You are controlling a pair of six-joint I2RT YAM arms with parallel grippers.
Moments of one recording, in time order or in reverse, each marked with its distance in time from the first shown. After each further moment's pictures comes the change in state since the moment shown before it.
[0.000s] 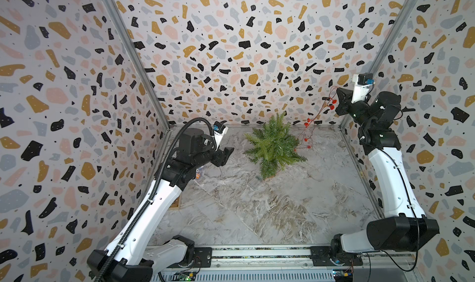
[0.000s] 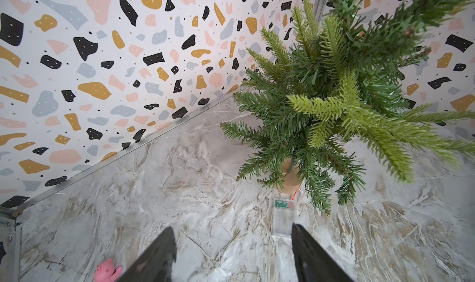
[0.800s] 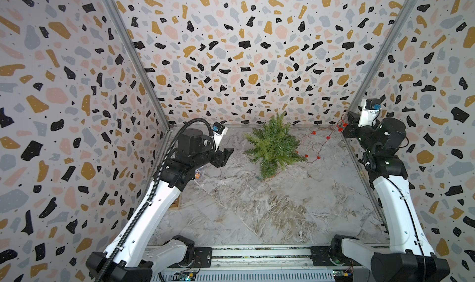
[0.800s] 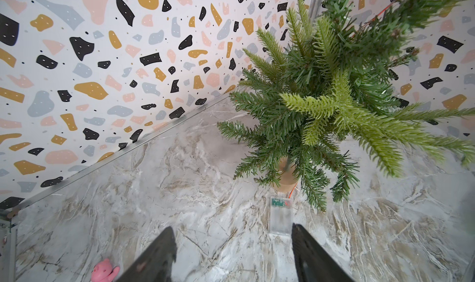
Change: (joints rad) left arm 0.002 -0.011 0.000 -0.011 0.026 -0.004; right arm -0.050 -0.290 -0.320 -0.064 0.158 -0.008
